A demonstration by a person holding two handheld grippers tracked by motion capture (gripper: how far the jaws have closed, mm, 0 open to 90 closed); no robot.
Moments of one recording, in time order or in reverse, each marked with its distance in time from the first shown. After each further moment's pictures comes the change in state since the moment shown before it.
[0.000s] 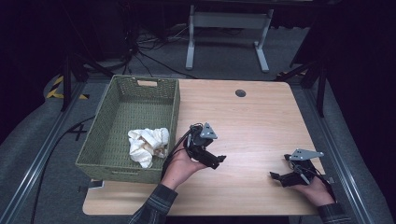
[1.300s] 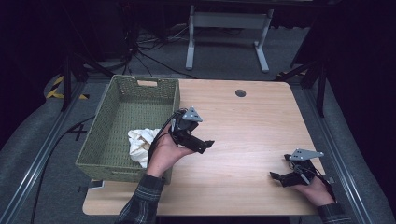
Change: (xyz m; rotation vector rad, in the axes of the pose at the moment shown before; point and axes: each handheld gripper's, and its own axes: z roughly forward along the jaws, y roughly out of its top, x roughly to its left) left arm 0.037 0.010 -0.046 -0.015 0.009 -0.049; right arm 0.000 0.000 0.000 0.000 0.000 0.001
